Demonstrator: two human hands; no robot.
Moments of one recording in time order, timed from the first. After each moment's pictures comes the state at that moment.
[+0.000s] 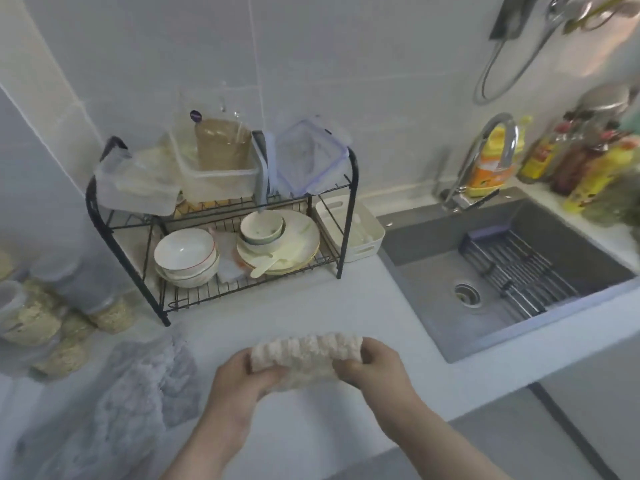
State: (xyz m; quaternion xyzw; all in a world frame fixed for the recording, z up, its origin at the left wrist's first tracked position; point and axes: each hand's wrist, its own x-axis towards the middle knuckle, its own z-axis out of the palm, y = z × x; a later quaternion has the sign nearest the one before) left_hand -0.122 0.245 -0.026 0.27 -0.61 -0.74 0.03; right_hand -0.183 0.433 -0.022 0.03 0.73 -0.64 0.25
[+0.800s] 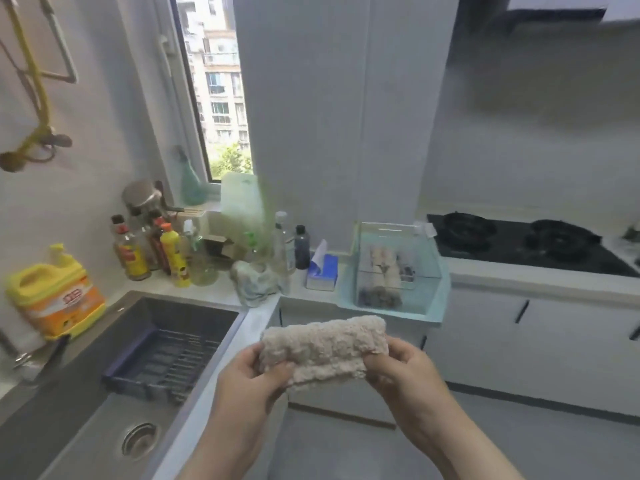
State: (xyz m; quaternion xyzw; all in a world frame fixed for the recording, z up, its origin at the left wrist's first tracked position) left_hand -0.241 0.844 0.112 -0.17 -0.55 -0.77 -0.28; right_hand -0.115 0.993 0.111 0.22 0.51 -0.79 -0.25
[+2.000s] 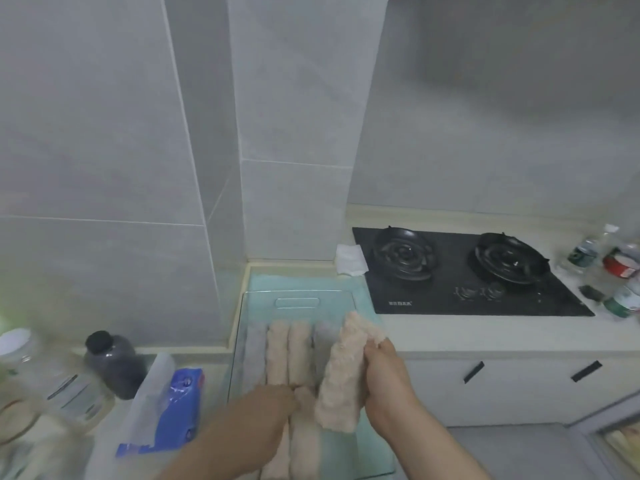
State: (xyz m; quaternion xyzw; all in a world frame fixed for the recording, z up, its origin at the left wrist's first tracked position) left_hand -0.467 1.372 -0.007 -0.73 -0.66 -0.13 -0.12; right_hand -0.306 1.487 0.074 0.53 0.35 -0.70 -0.33
